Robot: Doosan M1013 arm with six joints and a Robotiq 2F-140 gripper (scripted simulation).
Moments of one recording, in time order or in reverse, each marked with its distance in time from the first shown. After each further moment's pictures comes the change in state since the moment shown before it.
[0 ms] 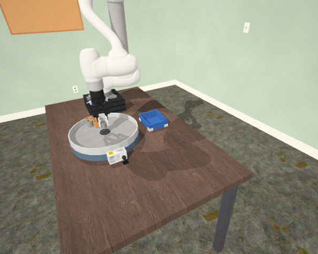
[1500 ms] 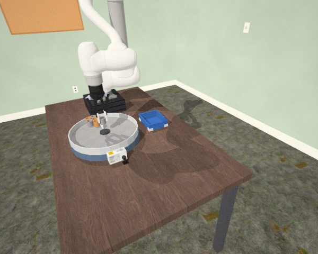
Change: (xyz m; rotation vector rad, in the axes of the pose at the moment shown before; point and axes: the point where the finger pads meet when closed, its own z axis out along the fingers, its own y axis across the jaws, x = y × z) arm 0.000 0.000 -0.030 0.000 0.000 0.000
